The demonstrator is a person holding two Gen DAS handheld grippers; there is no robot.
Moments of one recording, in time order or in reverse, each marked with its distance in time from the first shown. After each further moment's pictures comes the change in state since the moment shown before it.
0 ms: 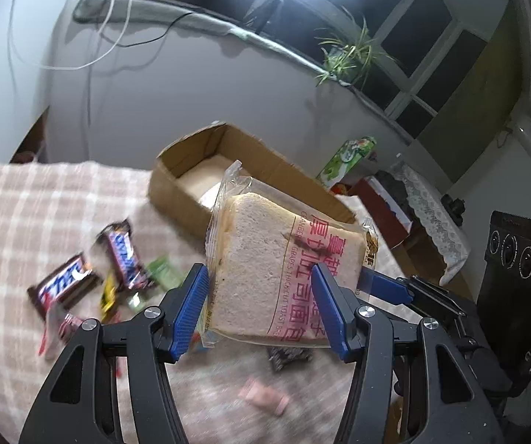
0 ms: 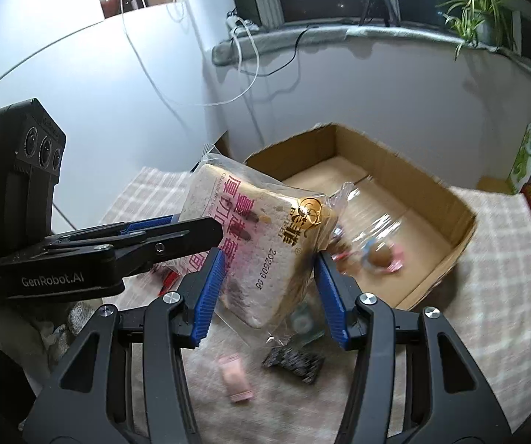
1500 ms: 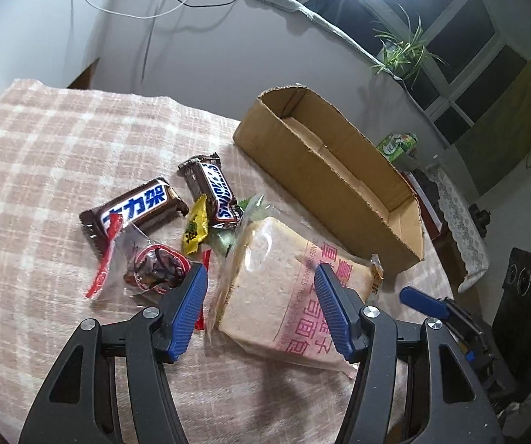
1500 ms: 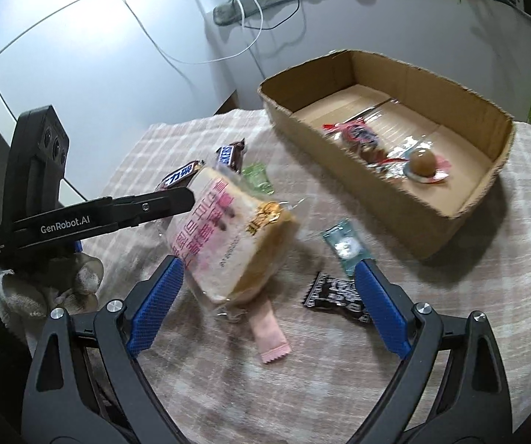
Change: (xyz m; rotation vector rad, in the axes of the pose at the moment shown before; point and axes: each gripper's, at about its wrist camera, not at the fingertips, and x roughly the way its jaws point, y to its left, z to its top) left arm -0.012 0.071 -0.050 -0.134 0.065 0.095; right arm 0.036 0.027 -0.071 0.078 0.131 0.069
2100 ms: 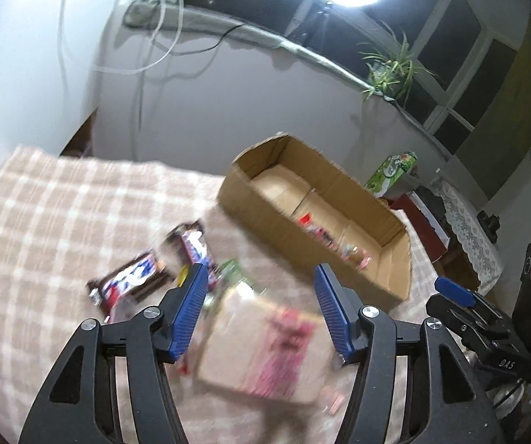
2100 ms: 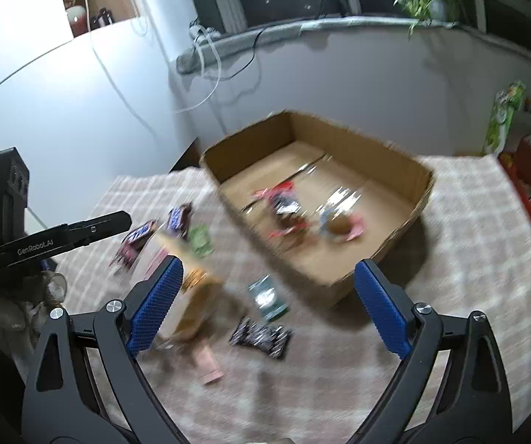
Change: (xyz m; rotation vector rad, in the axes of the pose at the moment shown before) left arm -0.020 -0.031 0.028 0.062 -0.112 0.060; right arm -0.048 -0.038 0.024 0.048 -0.133 -0.102
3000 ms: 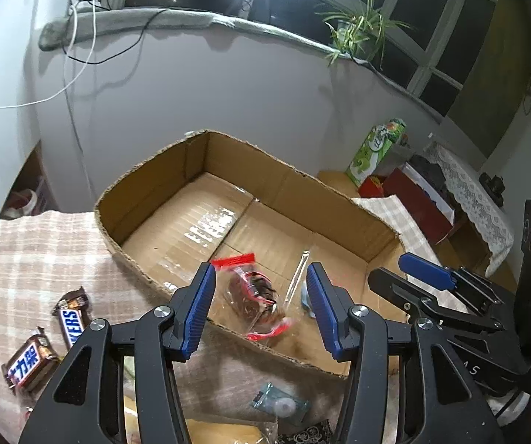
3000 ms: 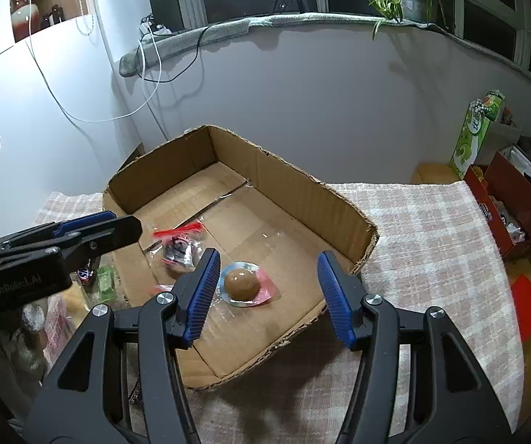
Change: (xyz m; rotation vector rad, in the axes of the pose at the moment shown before) left arm 0.089 -0.092 0.034 0.171 0.046 -0.007; right arm 0.039 -0.075 0.057 -0.005 -0.022 -0.186
